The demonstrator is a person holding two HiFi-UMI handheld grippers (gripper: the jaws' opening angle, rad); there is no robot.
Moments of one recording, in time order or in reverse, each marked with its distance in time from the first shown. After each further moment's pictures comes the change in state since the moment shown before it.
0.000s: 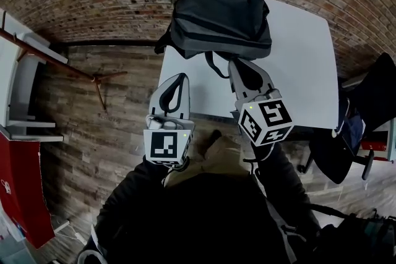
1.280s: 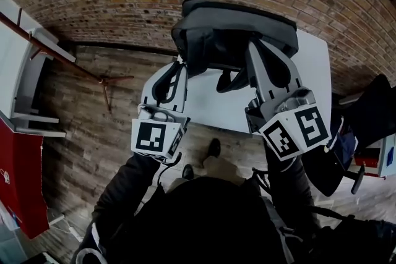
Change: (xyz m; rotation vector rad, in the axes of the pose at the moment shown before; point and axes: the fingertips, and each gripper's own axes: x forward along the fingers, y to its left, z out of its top) left arm 0.024 0.039 0.115 -0.056 -0.096 -0.018; right arm -0.020 0.033 0.203 -0.035 -0.258 0.139
